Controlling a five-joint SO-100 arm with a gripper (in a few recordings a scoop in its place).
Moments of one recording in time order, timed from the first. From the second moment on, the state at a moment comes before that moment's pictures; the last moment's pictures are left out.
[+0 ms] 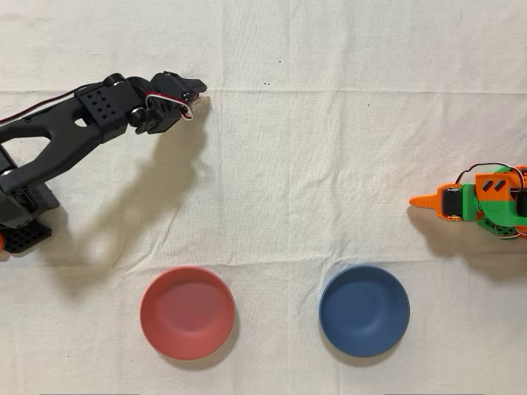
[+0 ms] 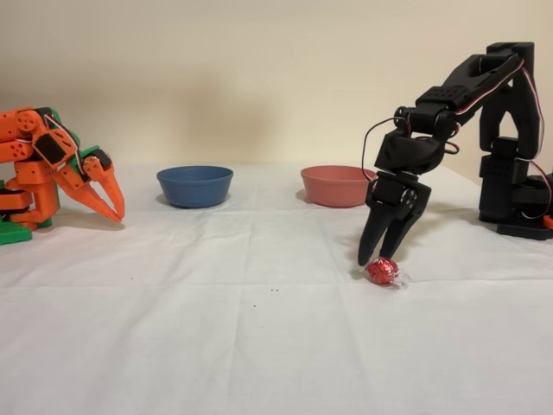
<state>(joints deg) -31.8 71.5 93.2 44.8 -10.2</state>
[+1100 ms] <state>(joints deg) -35.6 75.1 97.7 40.5 -12.5</state>
